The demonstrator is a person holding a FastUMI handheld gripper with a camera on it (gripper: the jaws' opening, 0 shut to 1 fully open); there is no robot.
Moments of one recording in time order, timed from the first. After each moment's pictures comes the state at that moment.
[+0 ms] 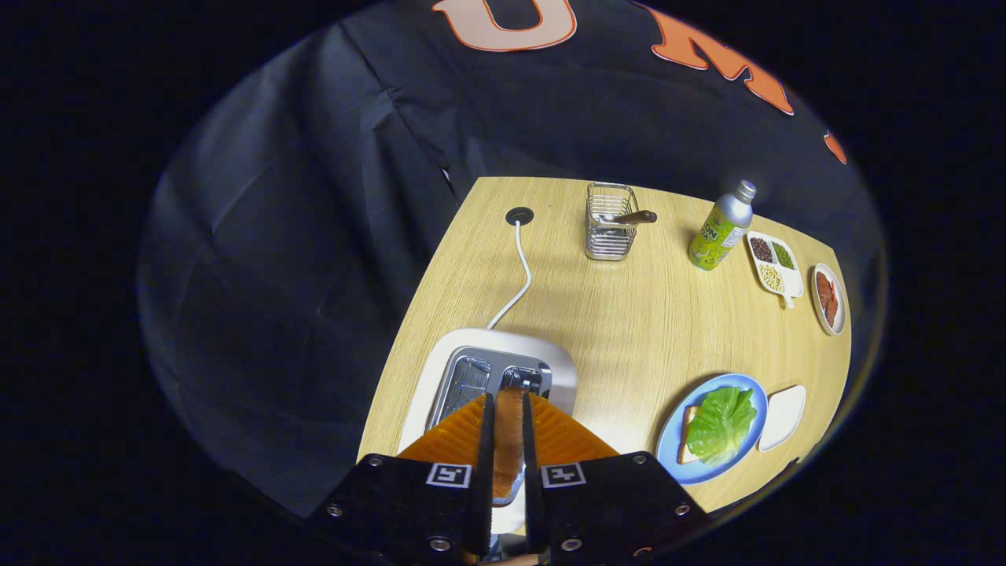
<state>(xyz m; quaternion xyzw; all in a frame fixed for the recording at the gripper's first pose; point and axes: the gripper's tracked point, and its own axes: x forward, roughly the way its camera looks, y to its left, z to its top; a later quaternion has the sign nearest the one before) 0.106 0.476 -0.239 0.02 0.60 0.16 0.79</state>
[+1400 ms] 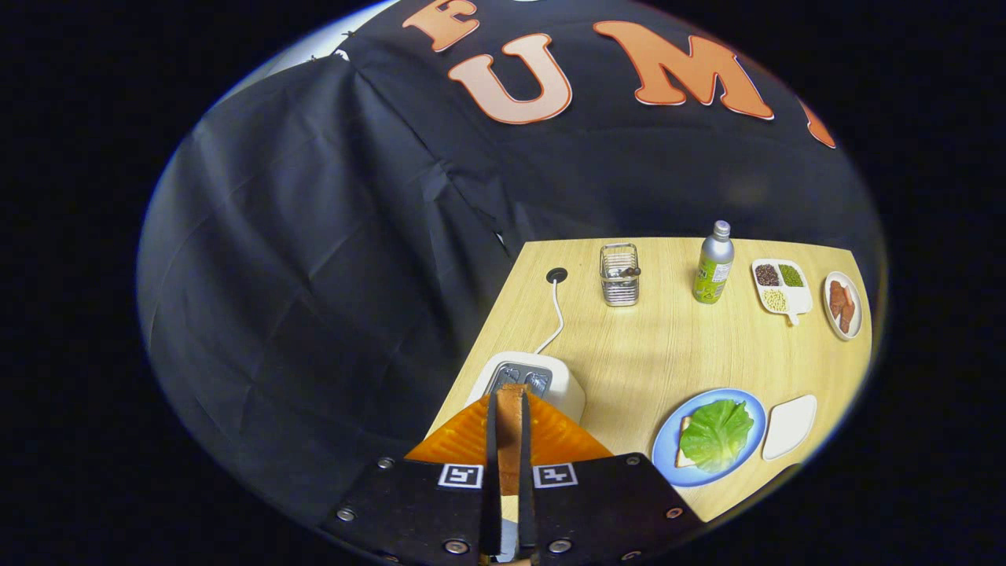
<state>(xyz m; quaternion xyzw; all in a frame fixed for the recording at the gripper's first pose) 0.097 0.412 -0.123 0.13 0.49 0.23 0.83</state>
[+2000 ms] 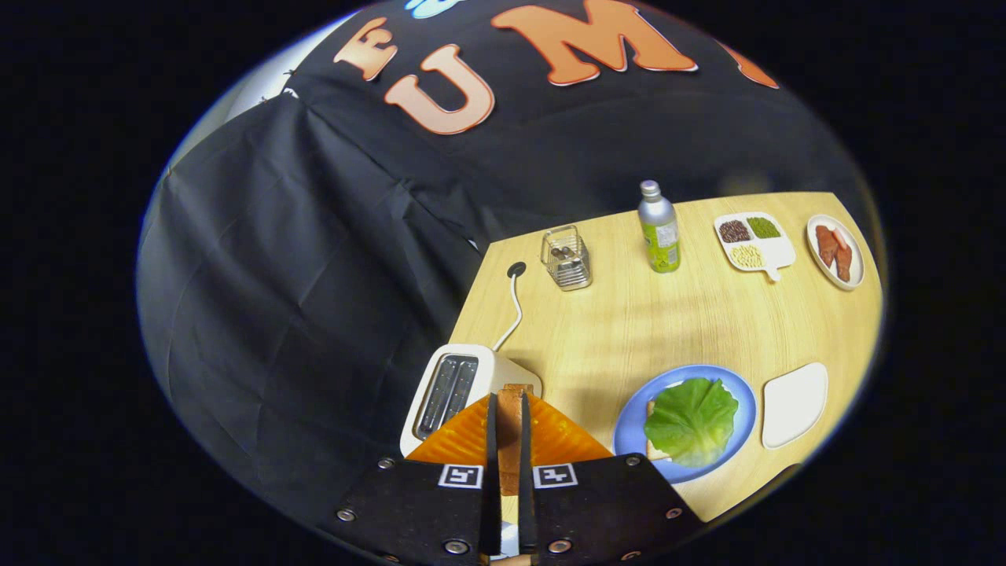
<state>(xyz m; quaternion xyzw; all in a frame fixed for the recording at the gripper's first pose) 0.093 0.312 -0.179 0.21 0.51 0.20 0.81</state>
